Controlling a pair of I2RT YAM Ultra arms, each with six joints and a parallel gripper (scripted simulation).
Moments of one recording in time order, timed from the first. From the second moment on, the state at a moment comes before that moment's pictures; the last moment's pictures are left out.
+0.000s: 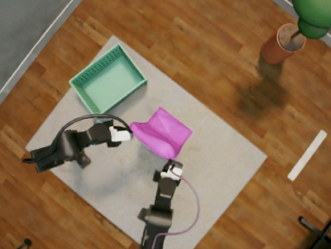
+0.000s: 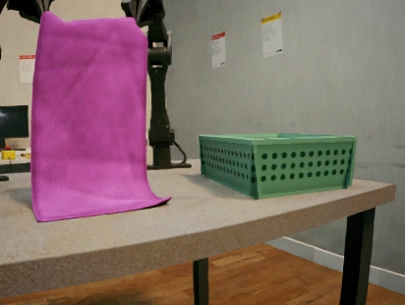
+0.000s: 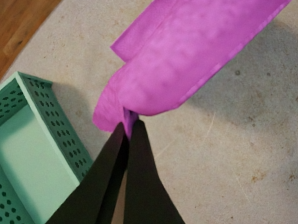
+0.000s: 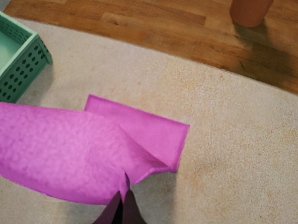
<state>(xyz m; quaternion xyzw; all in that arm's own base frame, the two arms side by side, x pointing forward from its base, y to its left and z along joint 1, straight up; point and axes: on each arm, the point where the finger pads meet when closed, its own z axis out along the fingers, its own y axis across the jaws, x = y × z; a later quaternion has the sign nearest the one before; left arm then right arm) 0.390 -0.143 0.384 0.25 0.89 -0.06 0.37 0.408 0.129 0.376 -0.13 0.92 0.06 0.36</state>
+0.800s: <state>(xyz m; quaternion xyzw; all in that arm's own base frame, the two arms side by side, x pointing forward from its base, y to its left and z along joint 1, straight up) 0.450 -0.124 0.480 0.13 0.81 -0.08 0.56 0.458 0.131 0.470 -0.11 0.82 0.08 0.55</state>
